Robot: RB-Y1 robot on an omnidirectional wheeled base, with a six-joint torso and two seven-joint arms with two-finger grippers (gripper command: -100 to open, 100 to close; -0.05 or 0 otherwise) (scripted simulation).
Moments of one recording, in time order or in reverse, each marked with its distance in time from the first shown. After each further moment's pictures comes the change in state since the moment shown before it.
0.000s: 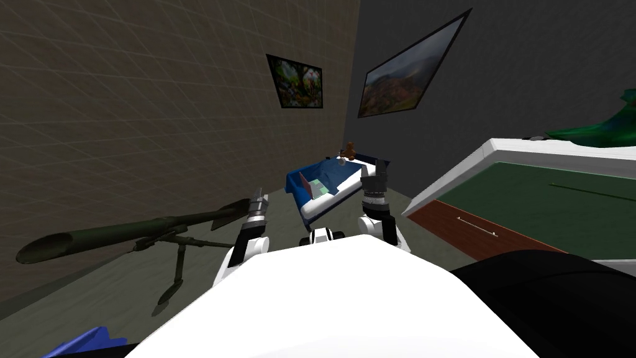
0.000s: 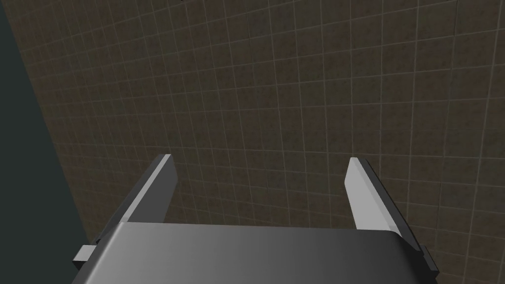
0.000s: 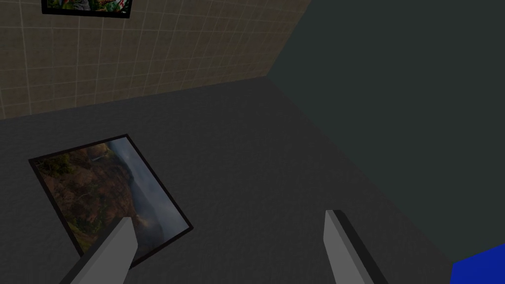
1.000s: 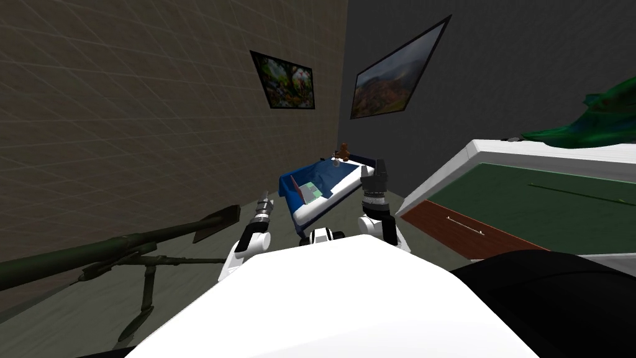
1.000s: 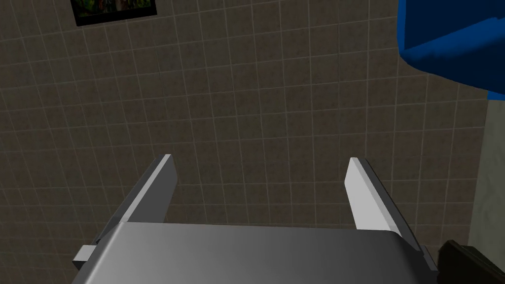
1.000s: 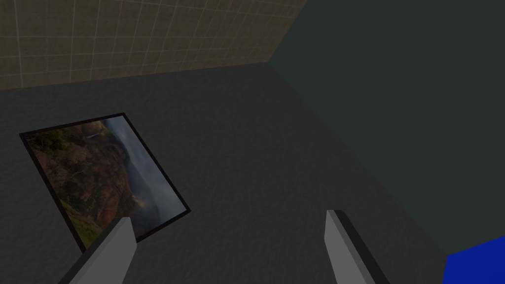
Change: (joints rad) left arm -0.082 0.020 0.020 0.117 0.068 0.248 0.059; right arm 0.000 0.000 0.000 0.000 0.000 0.000 0.000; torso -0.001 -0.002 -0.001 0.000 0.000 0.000
